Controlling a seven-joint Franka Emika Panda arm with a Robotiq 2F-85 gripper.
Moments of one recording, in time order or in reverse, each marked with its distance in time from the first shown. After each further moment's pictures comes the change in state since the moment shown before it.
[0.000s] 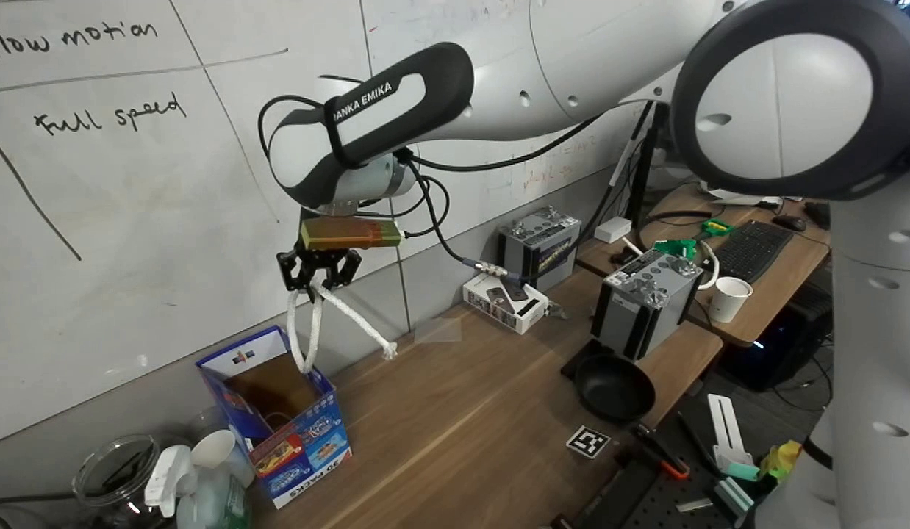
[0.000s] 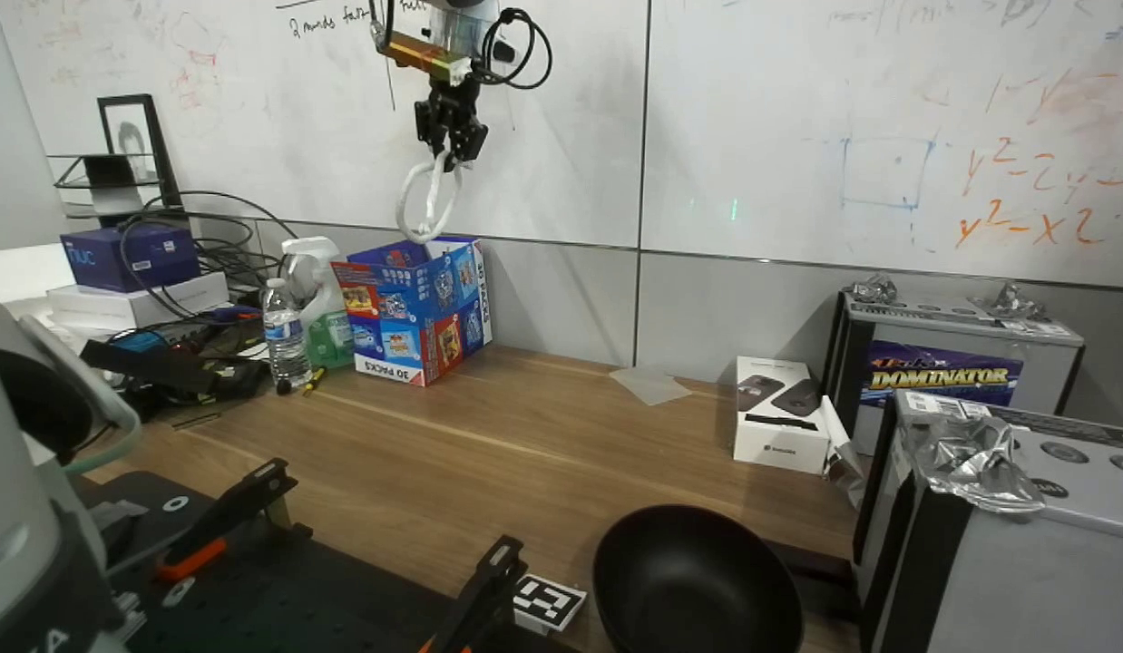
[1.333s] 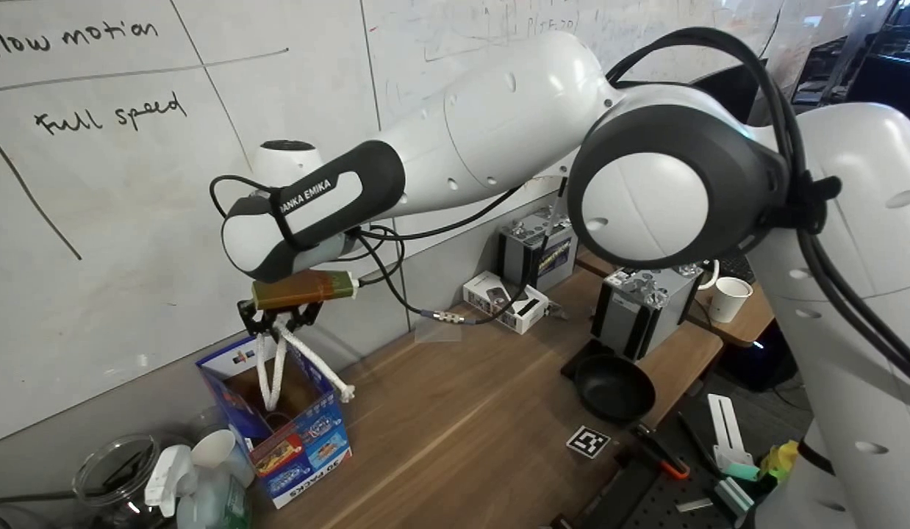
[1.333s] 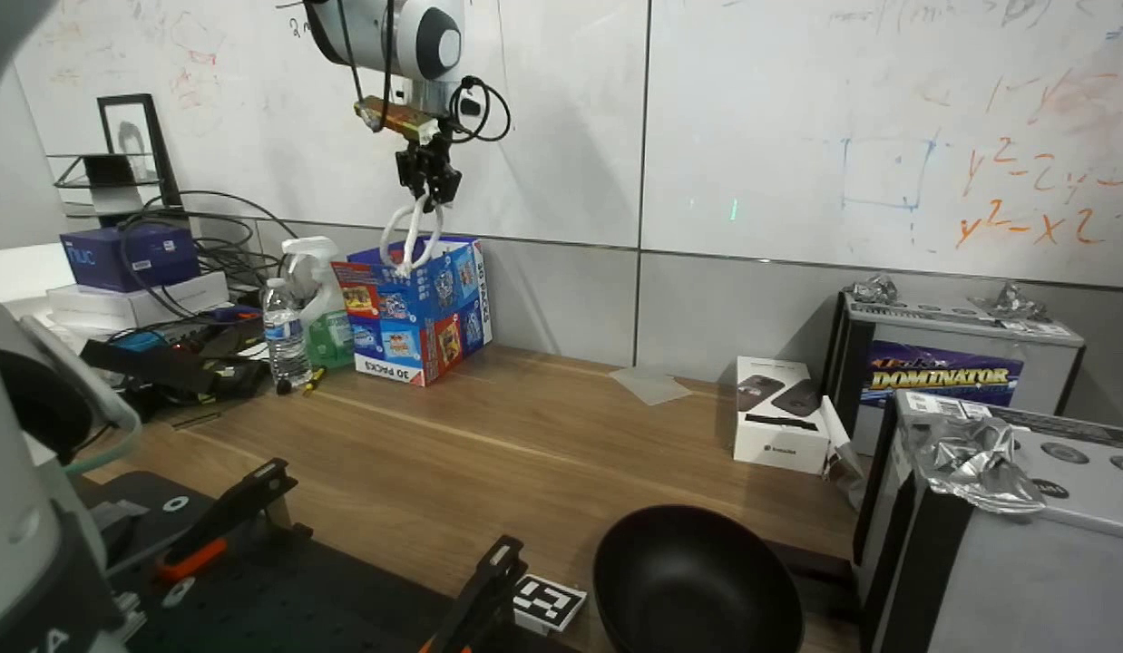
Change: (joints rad) arm 0.143 0.237 -0.044 0.192 -0.086 0.090 0.136
